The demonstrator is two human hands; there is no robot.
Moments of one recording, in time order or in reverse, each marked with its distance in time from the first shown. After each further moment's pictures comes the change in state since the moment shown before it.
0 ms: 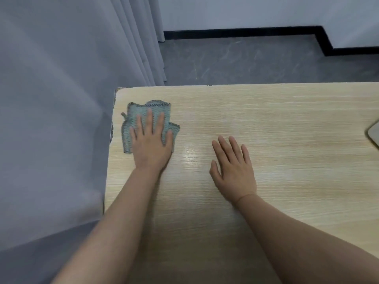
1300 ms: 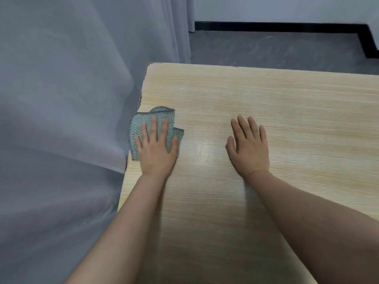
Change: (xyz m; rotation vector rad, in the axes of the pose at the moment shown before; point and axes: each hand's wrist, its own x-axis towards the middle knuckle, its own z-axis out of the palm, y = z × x) left_hand -0.095 -0.035 0.006 0.014 -0.010 -0.162; right_hand -0.003 0.000 -0.001 0.017 -0.045 0.012
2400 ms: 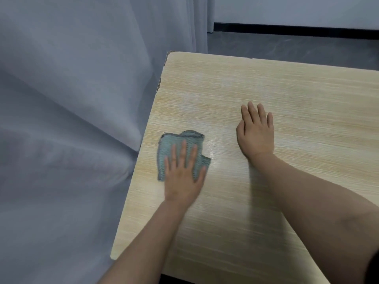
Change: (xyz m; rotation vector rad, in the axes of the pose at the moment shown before) left_hand -0.126 0.012 0.022 -0.022 -0.111 0.085; right_hand -0.002 -0.002 0.001 0.014 0.018 -0.038
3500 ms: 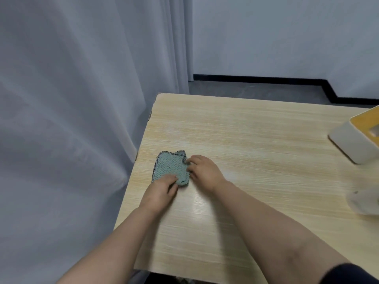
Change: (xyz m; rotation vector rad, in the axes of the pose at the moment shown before) left_hand -0.030 -0.021 -0.038 -0.289 0.036 0.230; right_hand -0.081 -0.056 -0.025 0.200 -0.093 -0.588
